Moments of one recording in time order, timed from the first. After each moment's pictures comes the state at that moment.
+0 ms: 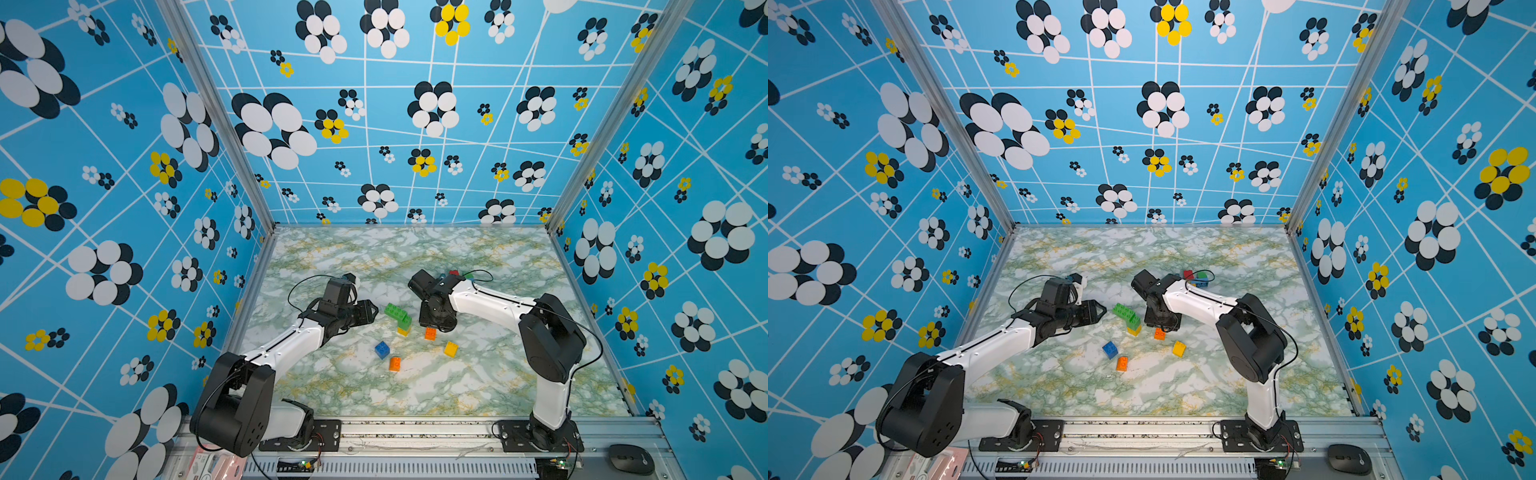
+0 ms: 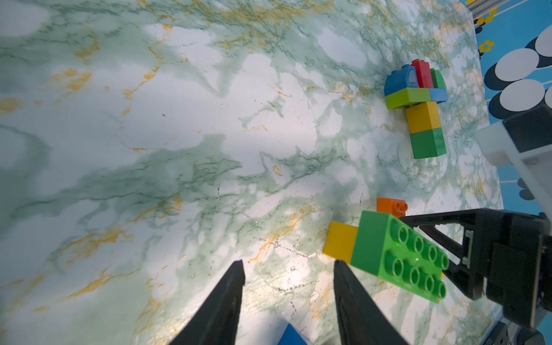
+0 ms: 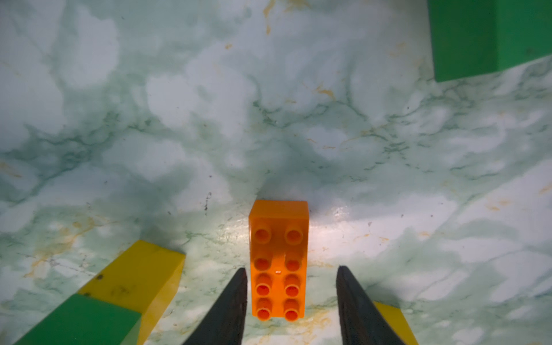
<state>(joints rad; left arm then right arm) -0.35 1.35 0.67 -0.14 0.30 -0.52 0.76 1.93 1.39 -0.89 0.14 0.91</state>
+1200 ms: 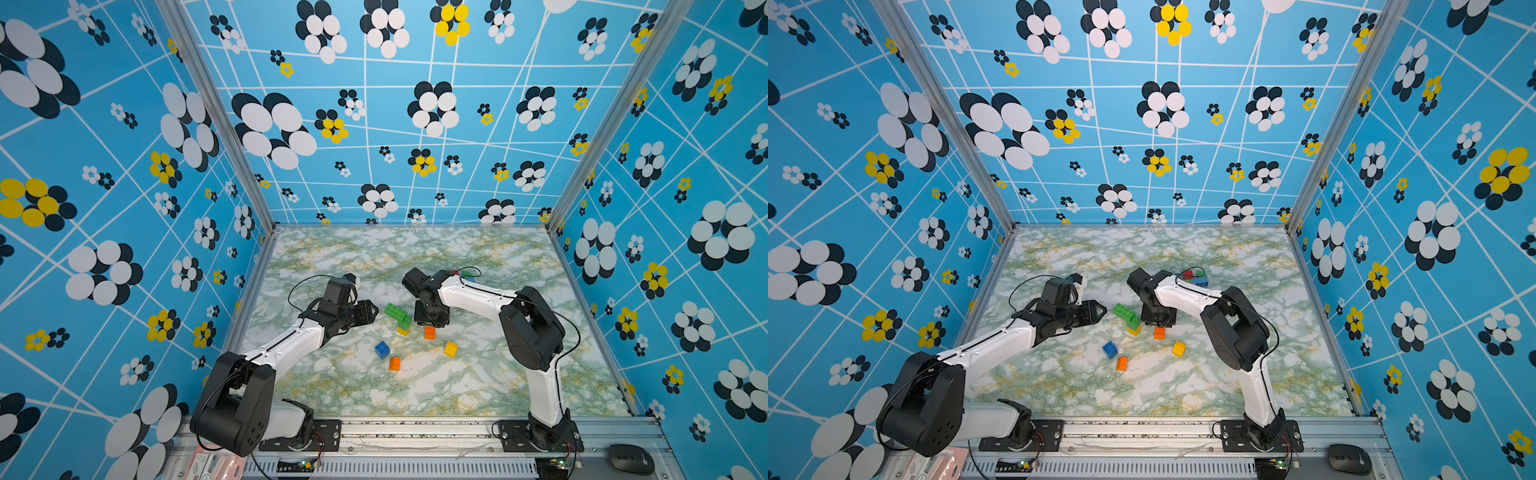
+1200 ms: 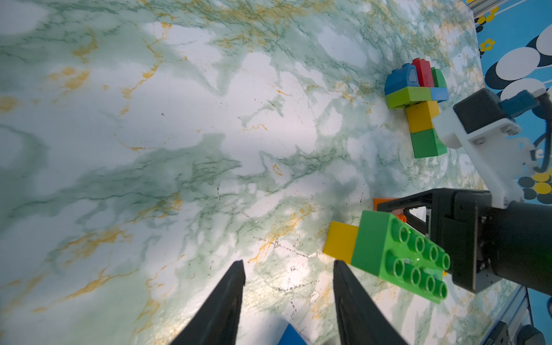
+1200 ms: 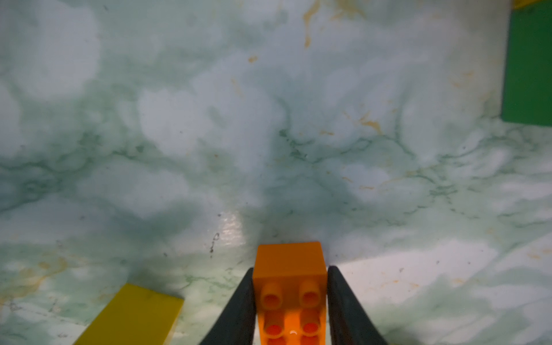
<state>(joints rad) -0.35 1.35 0.67 -0.14 0.30 -0.51 0.75 2.06 1.52 -0.94 0.14 0.83</state>
